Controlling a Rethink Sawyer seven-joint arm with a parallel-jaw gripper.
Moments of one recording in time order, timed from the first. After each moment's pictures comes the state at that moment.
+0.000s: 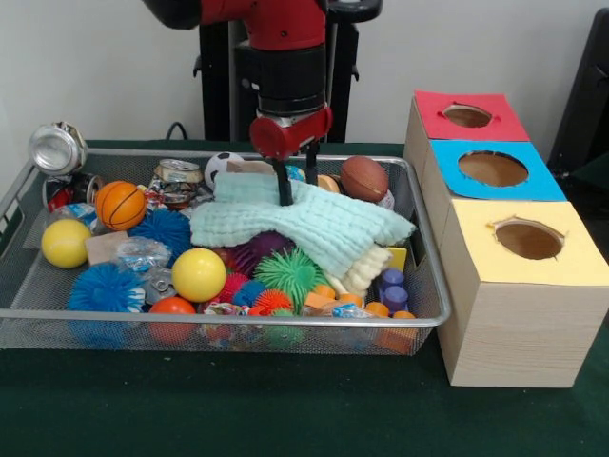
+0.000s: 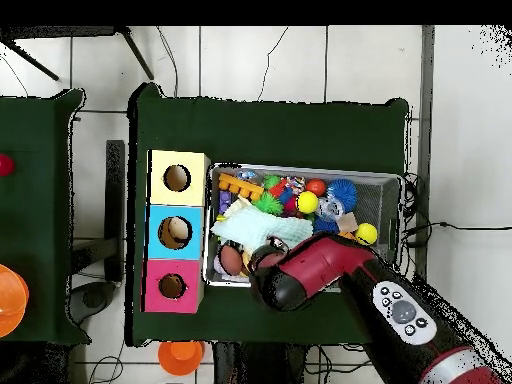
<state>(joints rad) -0.72 -0.63 0.63 1.95 -1.02 0.41 1.41</state>
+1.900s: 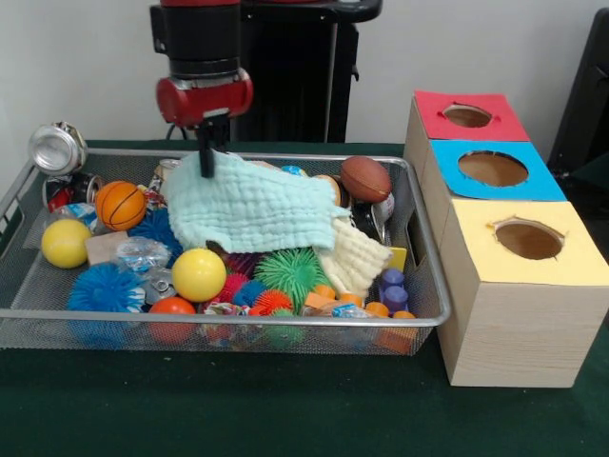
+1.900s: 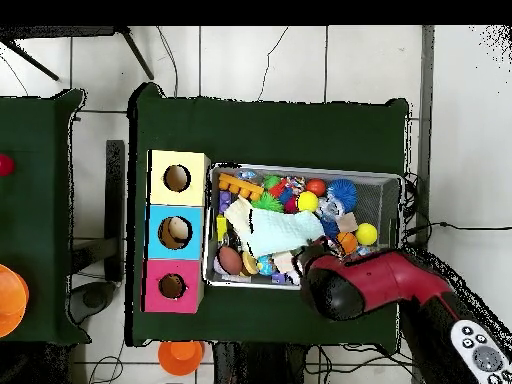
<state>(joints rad) -0.95 -0.76 0.67 1.98 -0.92 0.43 1.40</state>
